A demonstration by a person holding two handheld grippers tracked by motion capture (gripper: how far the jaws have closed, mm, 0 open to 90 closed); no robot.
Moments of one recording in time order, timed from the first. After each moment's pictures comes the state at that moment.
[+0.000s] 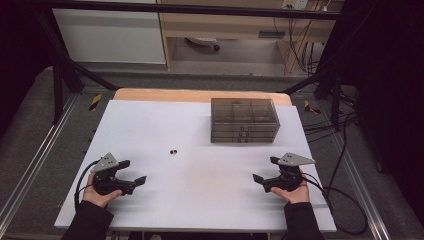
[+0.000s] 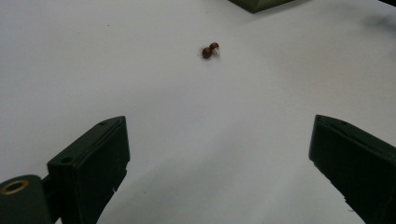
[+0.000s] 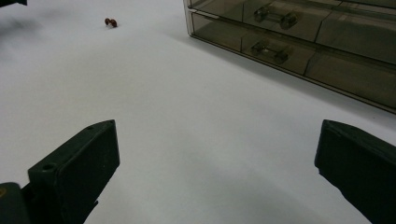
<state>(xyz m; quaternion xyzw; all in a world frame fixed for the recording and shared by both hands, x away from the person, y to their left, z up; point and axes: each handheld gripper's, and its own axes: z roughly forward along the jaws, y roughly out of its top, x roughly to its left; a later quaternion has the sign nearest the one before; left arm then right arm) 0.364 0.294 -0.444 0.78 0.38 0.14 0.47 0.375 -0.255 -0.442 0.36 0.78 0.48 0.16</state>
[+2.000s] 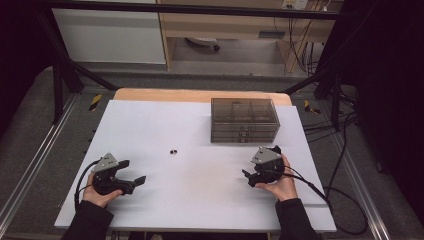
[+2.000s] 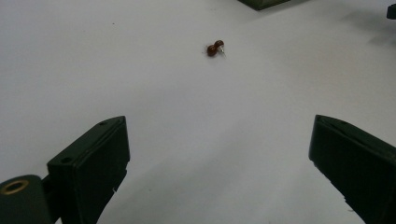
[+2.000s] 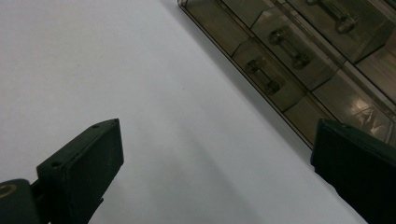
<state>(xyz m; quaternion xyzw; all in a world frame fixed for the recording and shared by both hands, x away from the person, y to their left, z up) 0.364 0.295 -0.444 0.79 0.38 0.15 0.47 0.394 -0.199 -0.427 0.26 0.86 0.31 0.30</state>
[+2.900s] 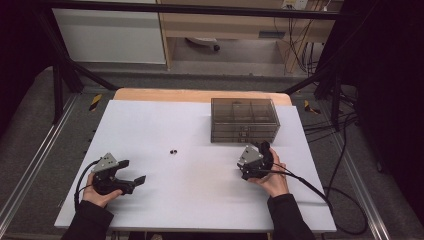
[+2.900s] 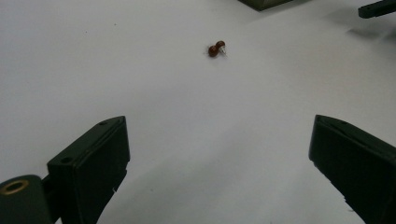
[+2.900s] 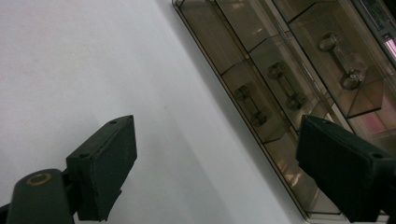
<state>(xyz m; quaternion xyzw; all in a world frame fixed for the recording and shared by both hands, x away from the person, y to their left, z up) 0.364 0.295 -0.444 0.79 0.38 0.15 0.47 0.408 -0.170 -0.432 0.20 0.88 0.25 0.37</state>
